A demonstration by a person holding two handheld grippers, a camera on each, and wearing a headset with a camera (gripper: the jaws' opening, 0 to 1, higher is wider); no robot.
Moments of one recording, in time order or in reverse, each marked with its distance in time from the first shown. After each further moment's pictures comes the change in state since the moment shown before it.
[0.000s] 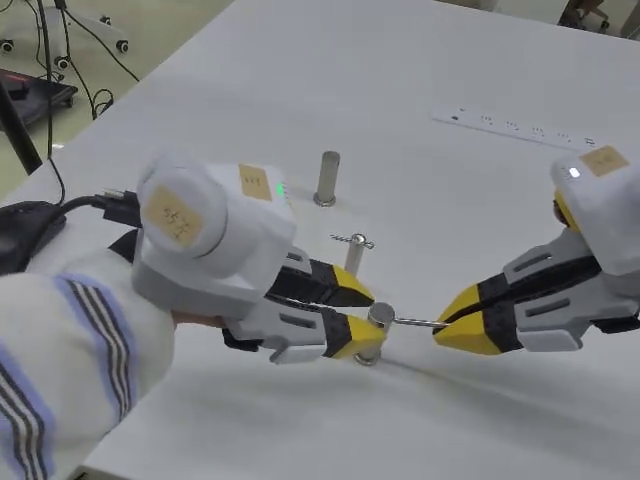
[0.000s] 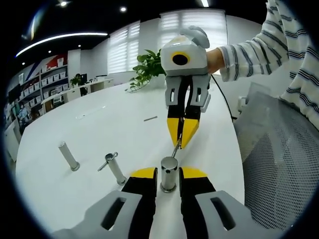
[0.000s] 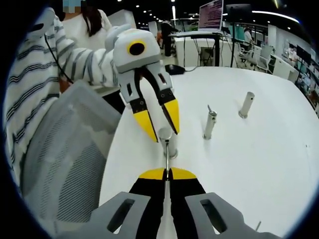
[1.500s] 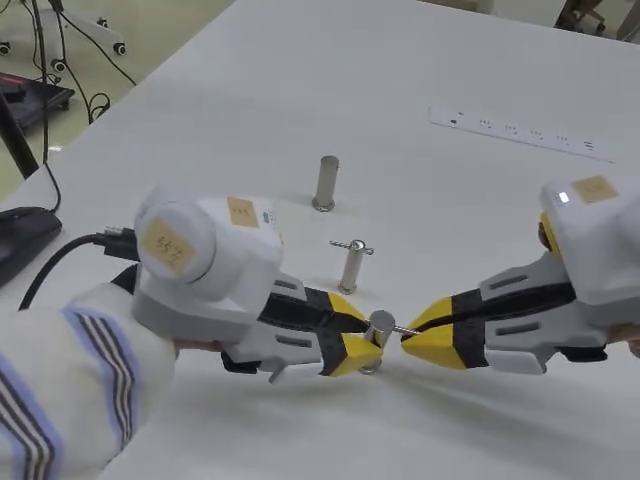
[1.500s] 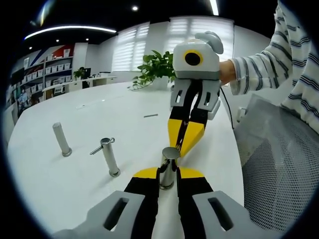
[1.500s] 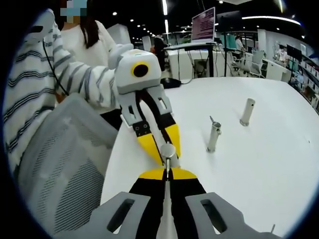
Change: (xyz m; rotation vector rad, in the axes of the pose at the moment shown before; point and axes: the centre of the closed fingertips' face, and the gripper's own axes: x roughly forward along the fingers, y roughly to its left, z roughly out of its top) left arm 0.007 -0.001 -0.015 -0.106 -0.048 -0.020; right arm 0.024 0.001 0.019 0.058 -0.142 -0.034
